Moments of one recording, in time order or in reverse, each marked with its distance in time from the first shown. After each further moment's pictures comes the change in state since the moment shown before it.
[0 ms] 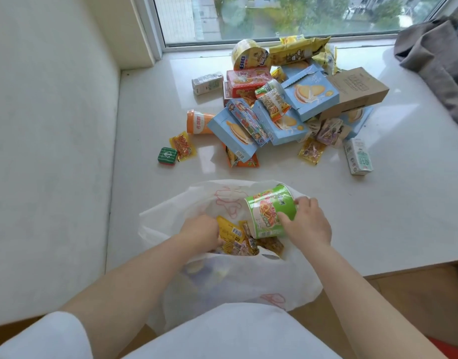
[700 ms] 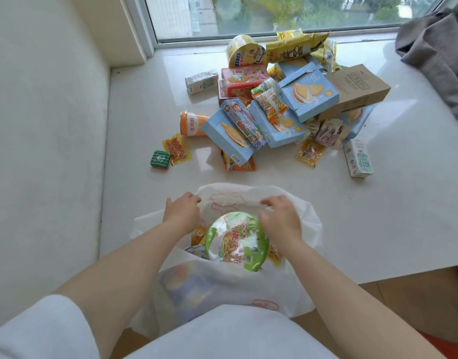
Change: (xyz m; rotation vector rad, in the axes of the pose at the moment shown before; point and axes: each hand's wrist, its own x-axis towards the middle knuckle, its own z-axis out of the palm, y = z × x) left_hand 0.043 -0.037 -0.022 -0.160 0.148 -0.182; right_hand 0.029 -0.031 0.026 0.345 -0.031 -0.116
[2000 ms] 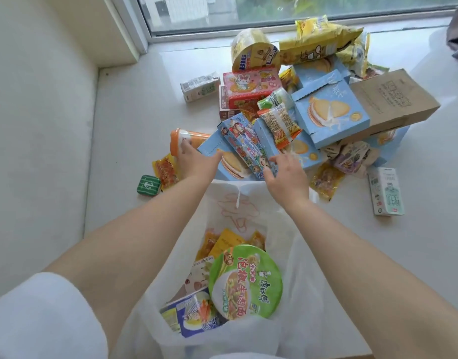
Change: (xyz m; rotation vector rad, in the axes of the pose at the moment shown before) left_hand 0.170 0.063 -0.103 -0.871 0.404 -0.430; right_hand 0.202 -0.032 -0.034 -0.142 0.067 -0.230
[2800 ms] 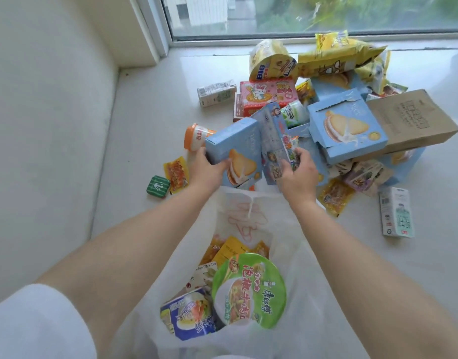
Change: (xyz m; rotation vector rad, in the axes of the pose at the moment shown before) left_hand -0.014 0.005 -0.011 -0.285 -0.088 0.072; right_hand 0.022 -0.010 -0.004 0.398 0.211 0.121
